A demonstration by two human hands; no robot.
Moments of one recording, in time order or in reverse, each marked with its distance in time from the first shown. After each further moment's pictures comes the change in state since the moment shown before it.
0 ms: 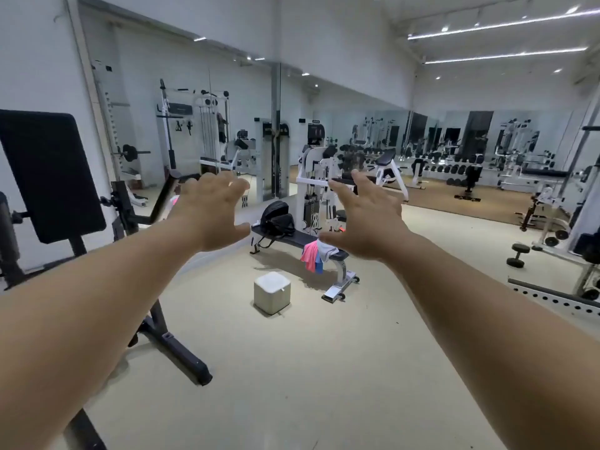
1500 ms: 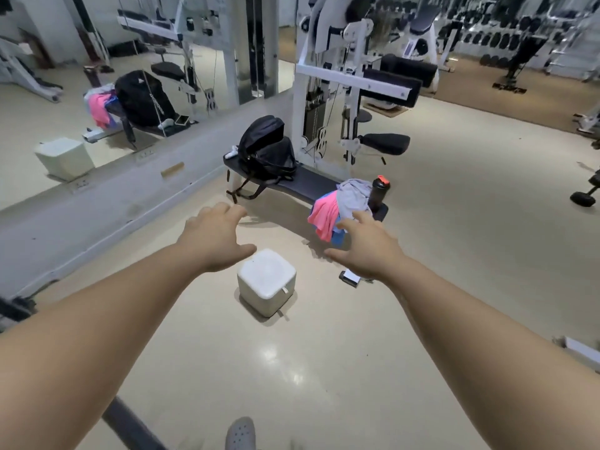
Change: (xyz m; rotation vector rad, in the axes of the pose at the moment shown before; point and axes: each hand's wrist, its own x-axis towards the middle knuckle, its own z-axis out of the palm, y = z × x) left_hand 0.644 -0.150 0.823 -0.420 -0.637 -0.110; right_hand 0.810 0.161 0.670 0.155 -0.509 0.251
